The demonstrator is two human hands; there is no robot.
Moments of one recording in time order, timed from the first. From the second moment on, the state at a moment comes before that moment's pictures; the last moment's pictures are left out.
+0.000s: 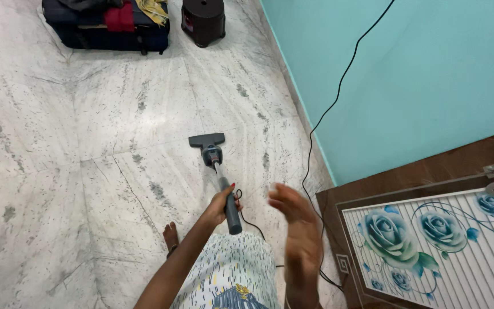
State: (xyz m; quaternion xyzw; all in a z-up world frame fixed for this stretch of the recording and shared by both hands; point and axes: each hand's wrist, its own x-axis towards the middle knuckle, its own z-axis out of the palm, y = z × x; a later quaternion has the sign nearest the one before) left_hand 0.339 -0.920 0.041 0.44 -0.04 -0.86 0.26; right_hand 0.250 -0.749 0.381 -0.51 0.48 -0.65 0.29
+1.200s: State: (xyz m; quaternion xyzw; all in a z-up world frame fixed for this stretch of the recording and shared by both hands) left_hand 0.529 -0.975 0.005 0.52 -0.14 -0.84 0.13; right_hand 0.370 -0.773 0.357 -0.40 0.45 -0.79 0.11
